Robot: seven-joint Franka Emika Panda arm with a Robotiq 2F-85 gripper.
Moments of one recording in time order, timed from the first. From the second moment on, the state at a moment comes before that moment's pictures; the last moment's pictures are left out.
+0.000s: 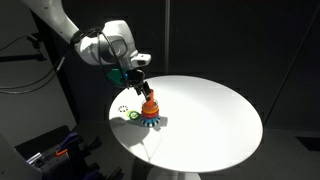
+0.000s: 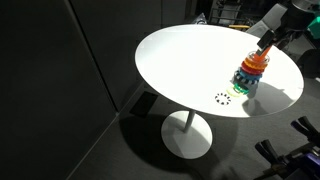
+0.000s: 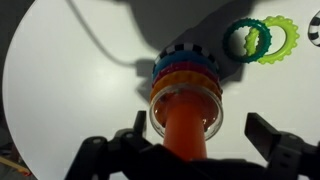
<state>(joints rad) -0.01 0.01 -0.04 -2.51 -0.35 2.69 0.41</state>
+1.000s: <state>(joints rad) -0.01 0.05 -0.08 -2.54 -0.43 2.81 0.45</state>
